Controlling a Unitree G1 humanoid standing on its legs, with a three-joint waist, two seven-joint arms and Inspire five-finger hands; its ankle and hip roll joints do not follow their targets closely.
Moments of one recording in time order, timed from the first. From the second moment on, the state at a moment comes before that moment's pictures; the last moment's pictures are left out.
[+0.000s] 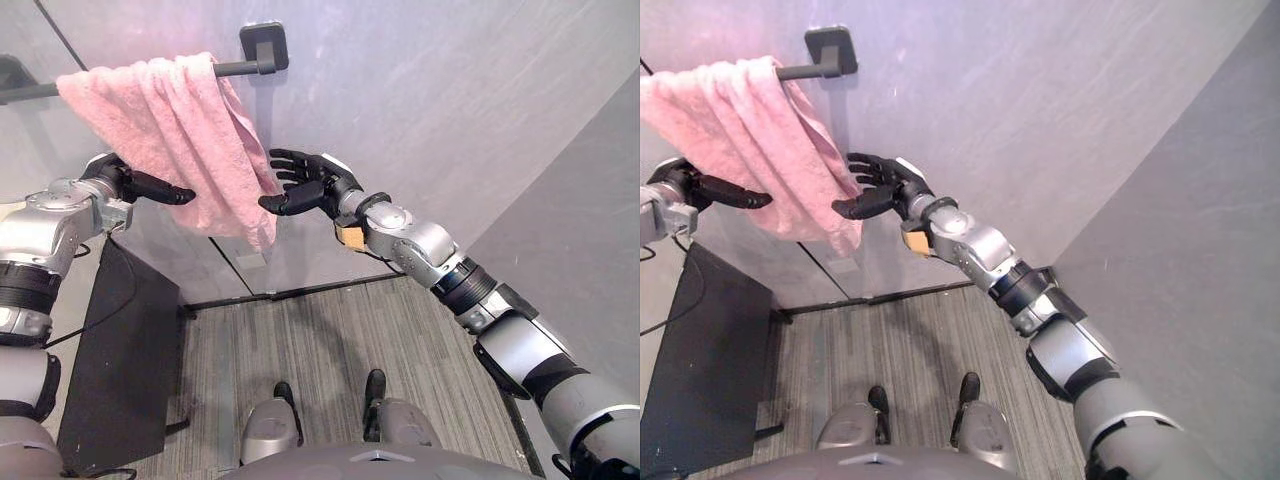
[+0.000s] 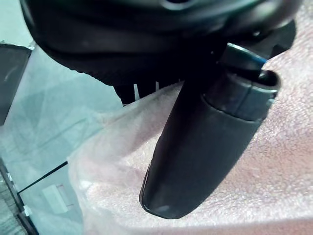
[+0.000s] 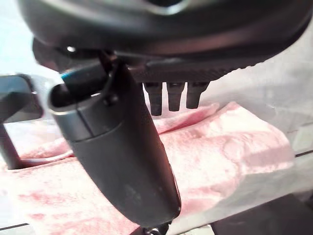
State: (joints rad) left arm -0.66 1.02 -0.21 0.47 -0.62 0.51 -0.13; right arm -0.86 -0.31 0.63 0.27 0.67 0.31 -0.12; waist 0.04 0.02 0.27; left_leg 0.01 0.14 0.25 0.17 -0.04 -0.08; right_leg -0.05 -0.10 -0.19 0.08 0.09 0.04
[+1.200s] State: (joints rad) left arm -0.65 0.97 -0.21 0.51 -0.62 0.50 -0.07; right arm -0.85 -0.30 0.70 0.19 0.48 0.30 -0.19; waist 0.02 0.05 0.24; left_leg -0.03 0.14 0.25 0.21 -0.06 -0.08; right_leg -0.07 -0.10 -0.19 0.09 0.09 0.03
